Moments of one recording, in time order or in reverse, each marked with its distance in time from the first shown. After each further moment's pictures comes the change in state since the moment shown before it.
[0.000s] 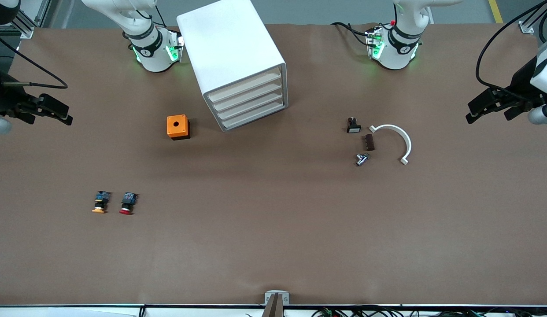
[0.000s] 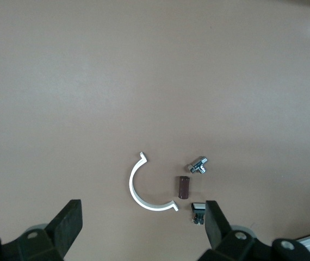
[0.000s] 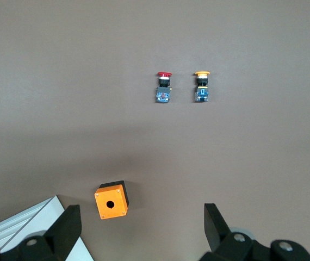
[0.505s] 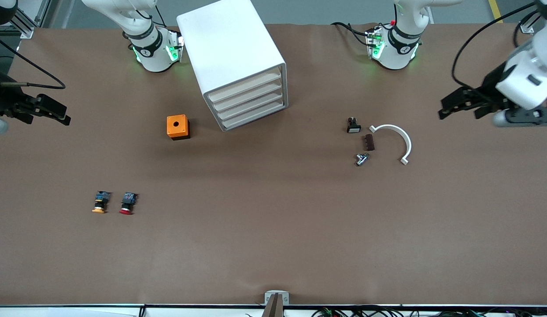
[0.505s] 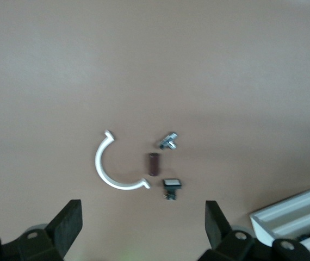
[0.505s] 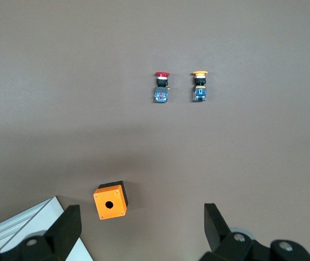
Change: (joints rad) left arm -0.023 0.044 -0.075 -0.002 -0.098 -0.049 -0.067; right arm -0.003 0.000 -0.003 0.000 0.000 0.000 0.000
